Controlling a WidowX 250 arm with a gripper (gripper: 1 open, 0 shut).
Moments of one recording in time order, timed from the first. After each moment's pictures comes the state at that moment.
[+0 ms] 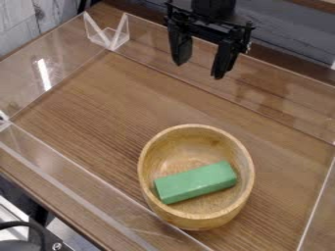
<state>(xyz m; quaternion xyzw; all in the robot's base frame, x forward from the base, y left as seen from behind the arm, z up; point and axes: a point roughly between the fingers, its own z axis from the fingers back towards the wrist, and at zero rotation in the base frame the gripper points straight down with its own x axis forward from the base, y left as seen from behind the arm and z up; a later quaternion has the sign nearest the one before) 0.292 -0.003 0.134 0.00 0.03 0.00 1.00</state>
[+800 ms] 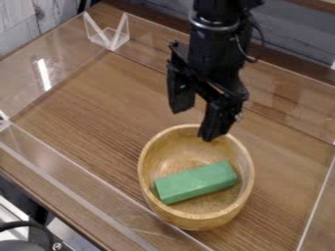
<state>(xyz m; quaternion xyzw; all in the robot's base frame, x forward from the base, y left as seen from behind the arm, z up) 0.220 -0.053 0.125 0.00 0.03 -0.22 0.98</state>
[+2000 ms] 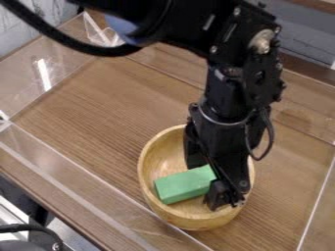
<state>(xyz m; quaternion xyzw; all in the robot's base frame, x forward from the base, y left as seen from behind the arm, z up) 0.194 -0.080 0.078 0.03 -0.01 -0.32 0.95</state>
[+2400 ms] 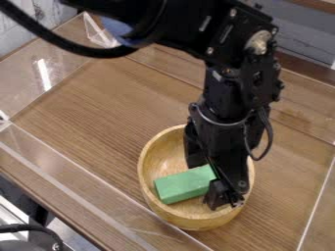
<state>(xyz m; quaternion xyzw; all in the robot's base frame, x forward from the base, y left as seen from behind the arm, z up) 0.195 -0.078 0.081 0.03 -0.02 -0.32 0.95</state>
